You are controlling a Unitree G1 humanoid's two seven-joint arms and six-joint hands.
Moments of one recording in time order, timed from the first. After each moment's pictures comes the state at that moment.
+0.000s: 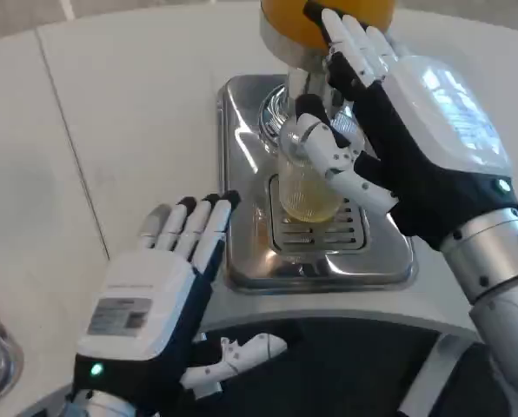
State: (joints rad) left arm 0.08 0.33 -0.18 -0.32 0.98 -0.07 0.13; right arm -0.42 -0.28 0.25 -0.58 -0.85 0.33 0.28
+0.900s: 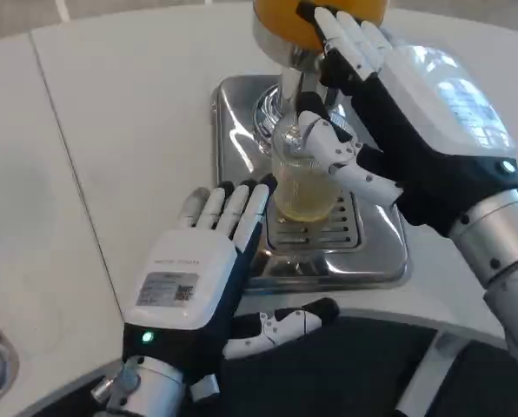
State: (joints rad) left arm -0.10 0.29 -0.30 -0.16 1.03 0.00 0.18; right arm -0.47 -0.33 0.21 -0.56 -0.82 0.31 0.41
